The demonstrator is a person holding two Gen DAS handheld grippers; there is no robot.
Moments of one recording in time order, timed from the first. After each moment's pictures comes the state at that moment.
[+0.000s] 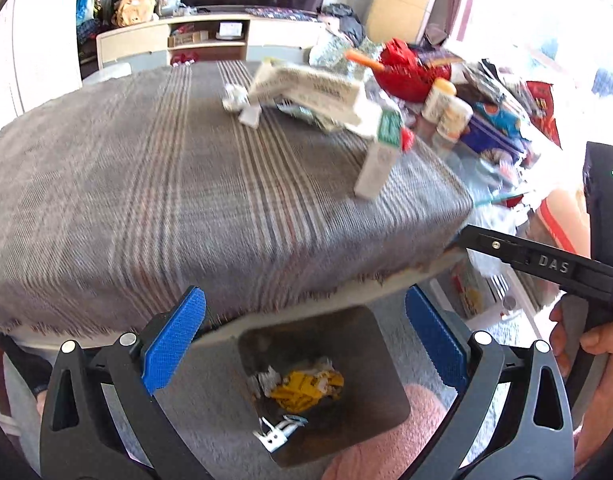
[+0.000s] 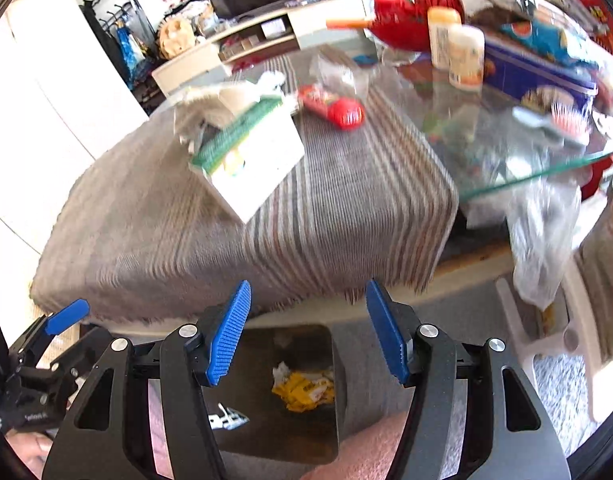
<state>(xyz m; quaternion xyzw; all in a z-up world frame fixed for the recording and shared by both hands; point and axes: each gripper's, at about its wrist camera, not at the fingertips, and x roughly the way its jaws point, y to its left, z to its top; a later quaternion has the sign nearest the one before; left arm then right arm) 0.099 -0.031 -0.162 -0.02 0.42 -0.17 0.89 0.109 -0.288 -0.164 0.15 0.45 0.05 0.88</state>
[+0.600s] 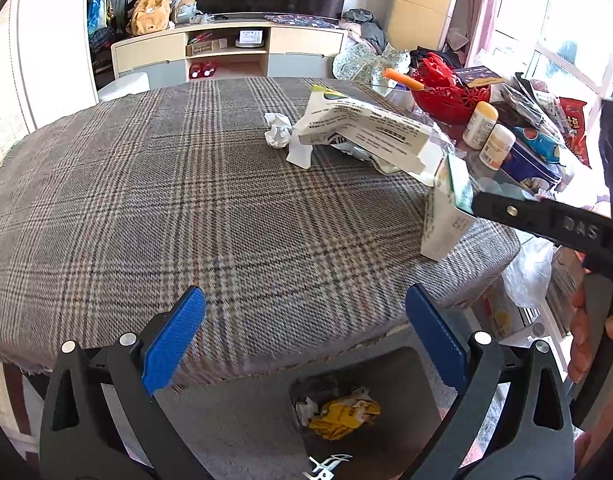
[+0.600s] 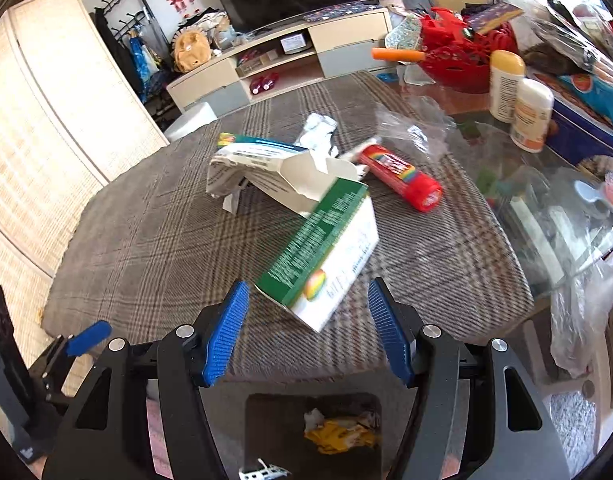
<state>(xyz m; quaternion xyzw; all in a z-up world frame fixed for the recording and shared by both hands) 0.165 -0.003 -0.154 -0.01 0.42 -0.14 0.90 0.191 -0.246 -0.138 0.15 0.43 0.07 0.89</state>
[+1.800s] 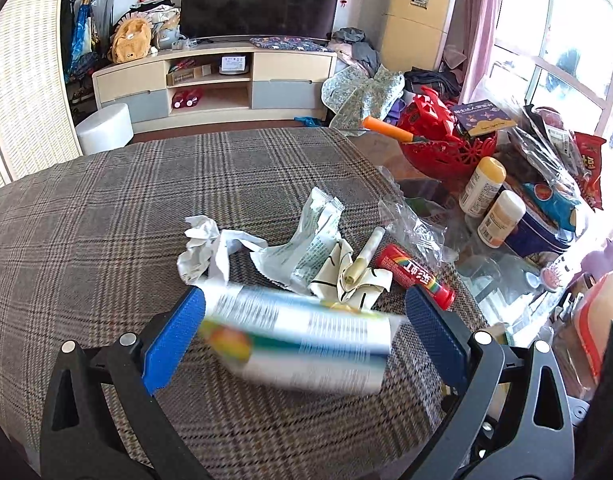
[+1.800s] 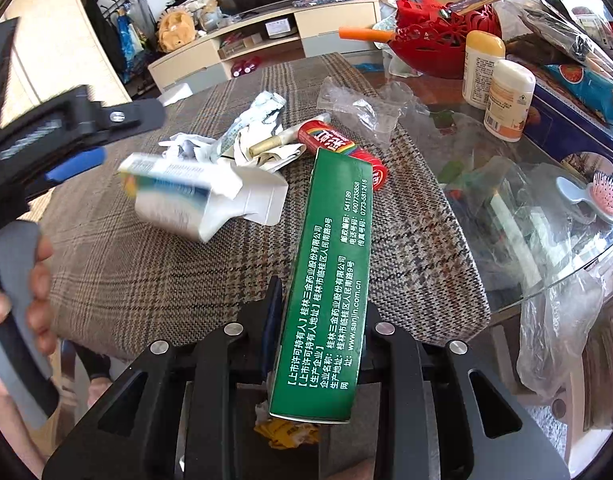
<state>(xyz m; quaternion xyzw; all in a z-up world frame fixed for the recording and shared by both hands) 0.285 -0.109 -0.121 0.00 0.39 -0.13 0.91 0.190 -0.292 -0.169 0.11 0.45 0.05 0.88</state>
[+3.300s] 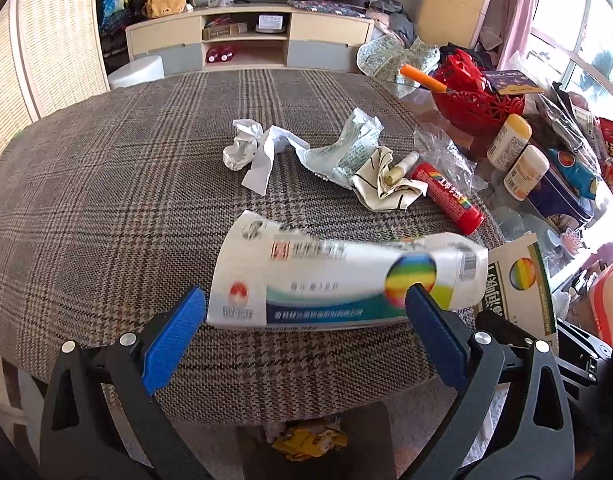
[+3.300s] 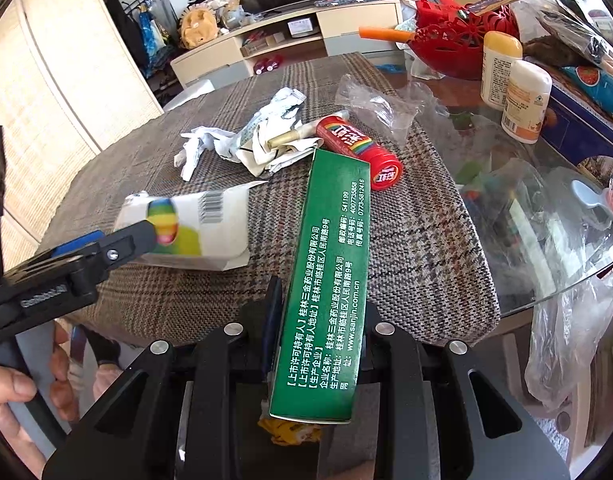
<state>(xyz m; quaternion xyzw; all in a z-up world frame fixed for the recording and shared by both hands) 0.223 -0.077 -0.151 -0.02 0.44 -0.08 0.89 0.185 -0.292 -0.173 0.11 0.45 0.09 0.88</state>
